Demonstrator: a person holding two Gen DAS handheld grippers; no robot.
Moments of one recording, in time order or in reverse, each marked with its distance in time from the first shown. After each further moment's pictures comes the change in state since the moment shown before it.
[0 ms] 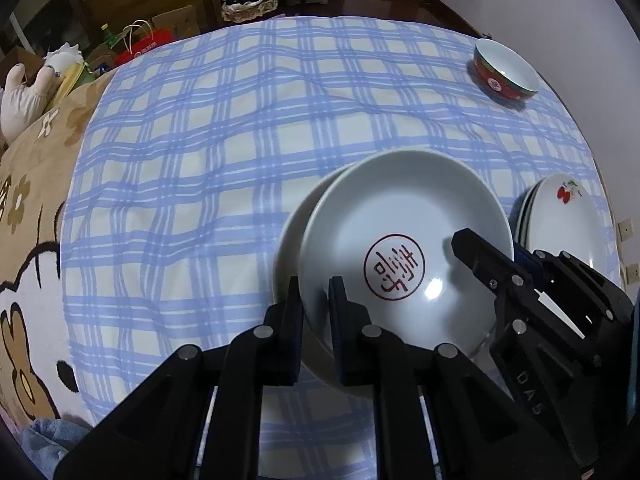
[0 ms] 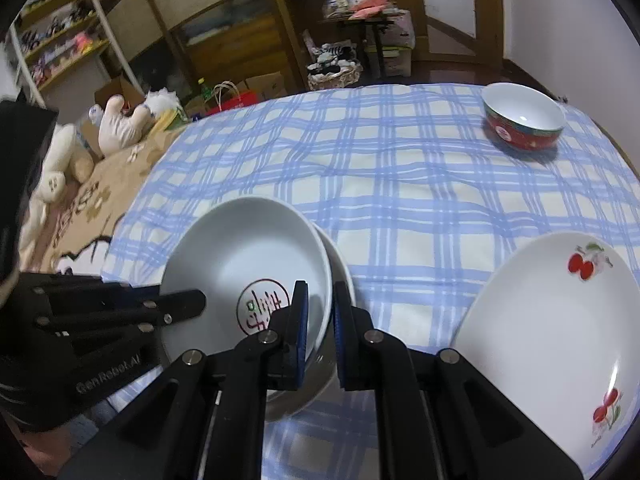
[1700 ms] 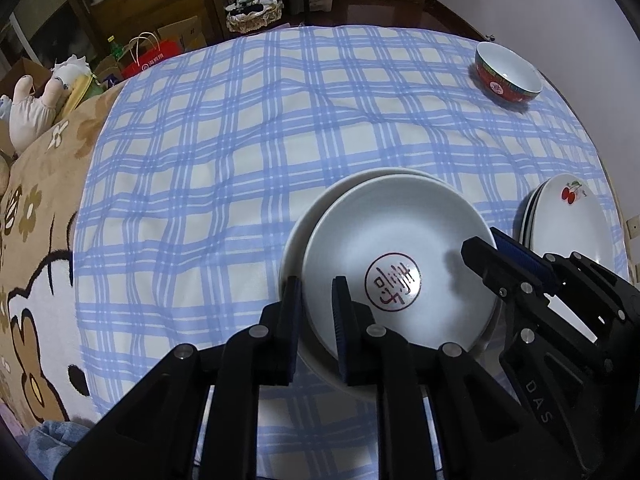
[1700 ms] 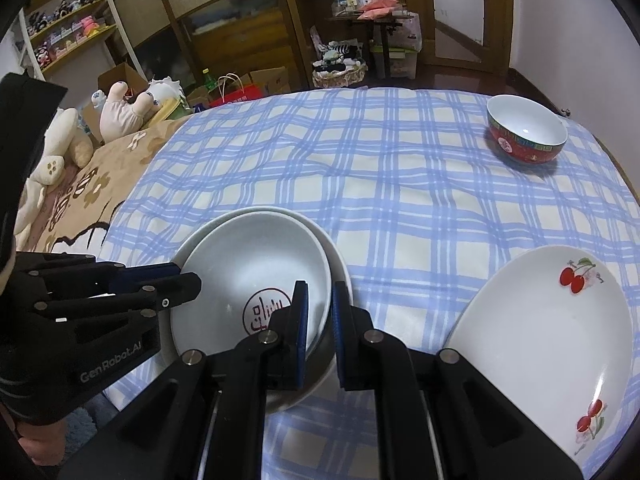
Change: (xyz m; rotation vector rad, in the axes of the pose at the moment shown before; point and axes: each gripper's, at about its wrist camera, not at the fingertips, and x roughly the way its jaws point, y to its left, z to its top) left arm -0.006 -0.003 -0.001 0.015 -0.034 0.039; right arm -0.006 -0.003 0.001 -0.022 0.025 0.010
